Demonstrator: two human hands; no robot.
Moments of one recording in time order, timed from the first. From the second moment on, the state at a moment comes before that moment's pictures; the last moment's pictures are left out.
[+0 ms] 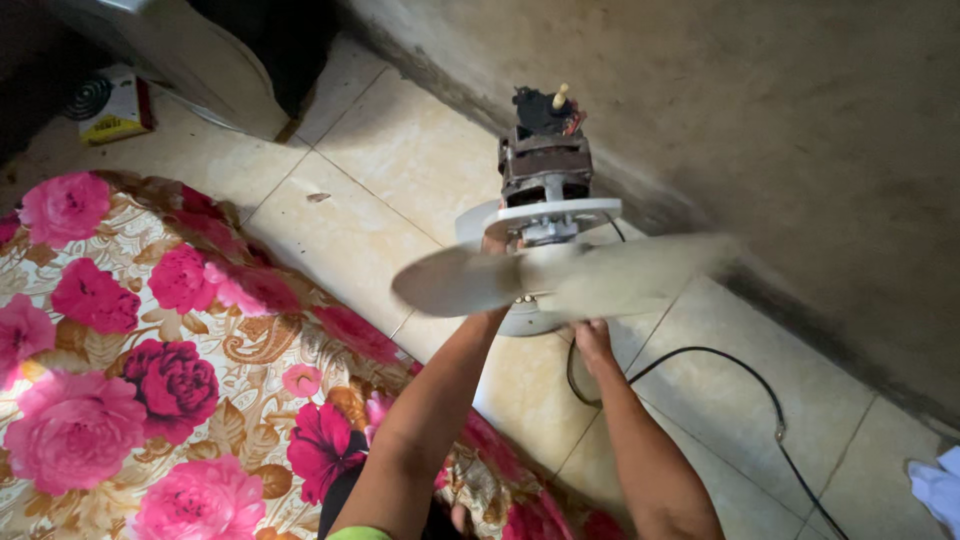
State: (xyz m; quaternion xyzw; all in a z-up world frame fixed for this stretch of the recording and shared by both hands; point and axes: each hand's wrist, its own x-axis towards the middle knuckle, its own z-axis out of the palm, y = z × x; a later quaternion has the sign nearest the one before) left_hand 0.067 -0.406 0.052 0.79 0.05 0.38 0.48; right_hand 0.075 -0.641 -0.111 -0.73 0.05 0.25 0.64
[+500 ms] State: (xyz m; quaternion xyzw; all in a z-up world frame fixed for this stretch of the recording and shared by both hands) left_hand 0.076 -0.401 0.059 0.81 0.03 0.35 0.46; right_hand 0.083 -0.638 -0.117 -0.74 0.05 0.26 0.62
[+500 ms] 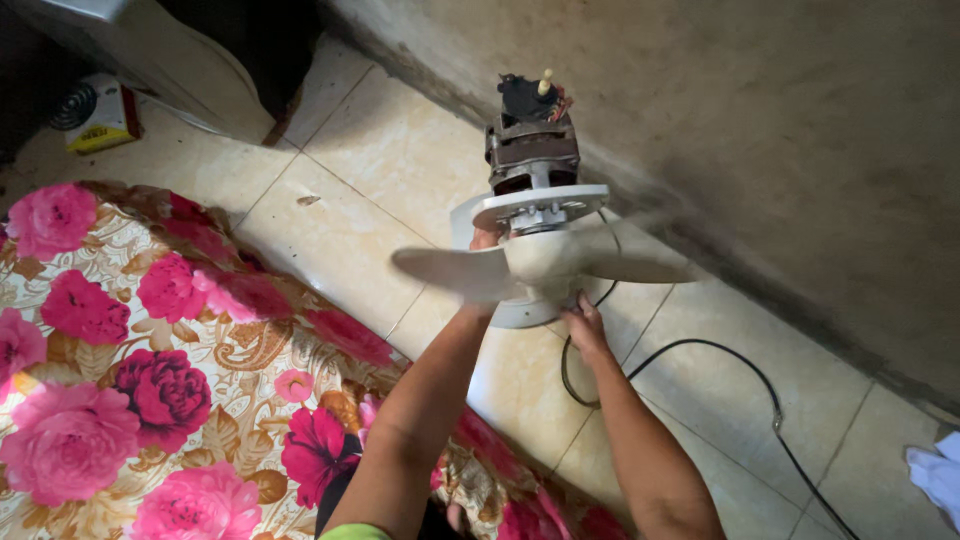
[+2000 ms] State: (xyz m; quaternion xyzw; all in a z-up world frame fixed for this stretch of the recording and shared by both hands) left_hand -0.188 -0.531 0.088 0.74 0.16 0.14 0.64; right_hand -0.125 -0.672 0.054 -0.64 -0.06 0.12 0.76
